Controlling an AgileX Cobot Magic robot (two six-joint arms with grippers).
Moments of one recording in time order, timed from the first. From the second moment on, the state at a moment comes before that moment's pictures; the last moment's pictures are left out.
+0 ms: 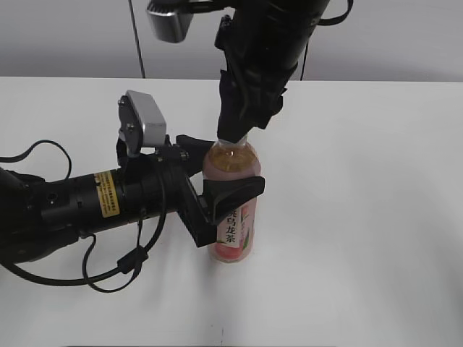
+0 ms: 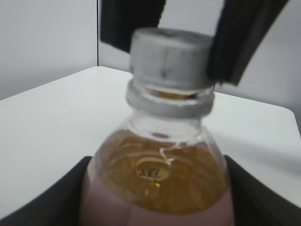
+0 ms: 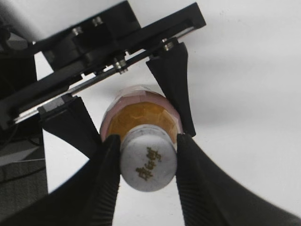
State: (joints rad) left arm -0.51 1.95 -0.64 0.76 -1.21 -0.31; right arm 0.70 1.86 -1.72 0.20 1.22 -0.92
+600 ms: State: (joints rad) left arm -0.51 1.95 -0.64 0.76 -1.21 -0.31; right arm 0.70 1.86 -1.72 0.21 1.23 -1.59
